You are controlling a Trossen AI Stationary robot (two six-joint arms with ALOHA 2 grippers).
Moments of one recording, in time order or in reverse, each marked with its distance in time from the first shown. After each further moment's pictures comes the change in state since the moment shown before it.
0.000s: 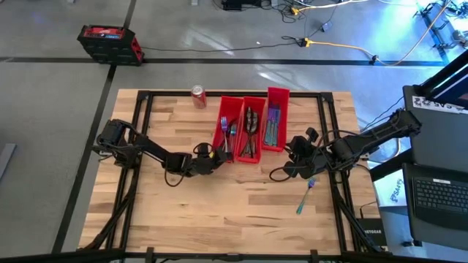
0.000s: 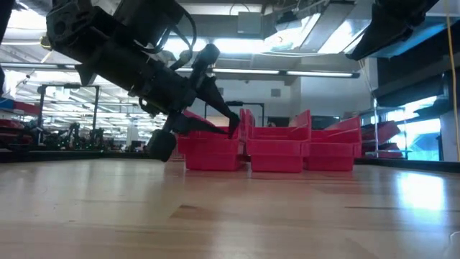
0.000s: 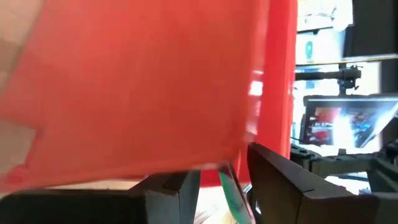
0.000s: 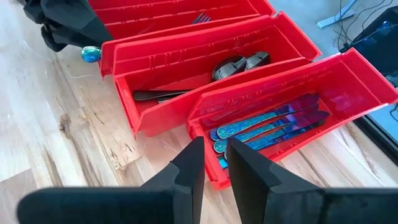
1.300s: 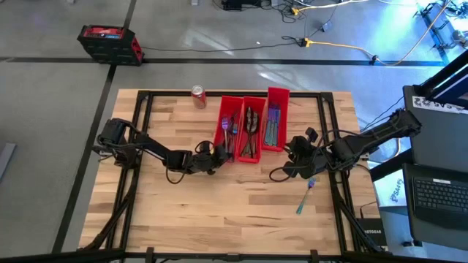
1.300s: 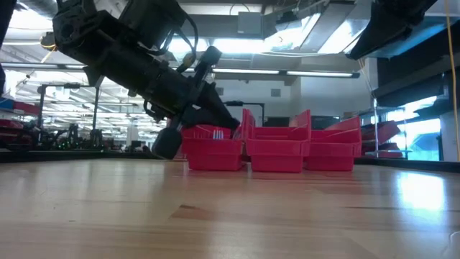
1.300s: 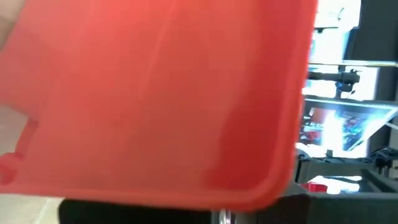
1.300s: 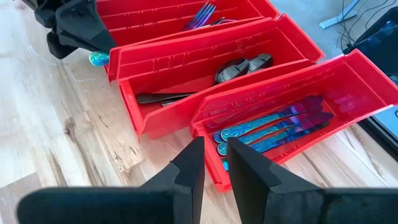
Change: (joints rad) left arm 0.033 -0.001 0.001 0.020 0.093 -0.086; right arm 0.000 0.000 0.000 0.019 -0.001 0.000
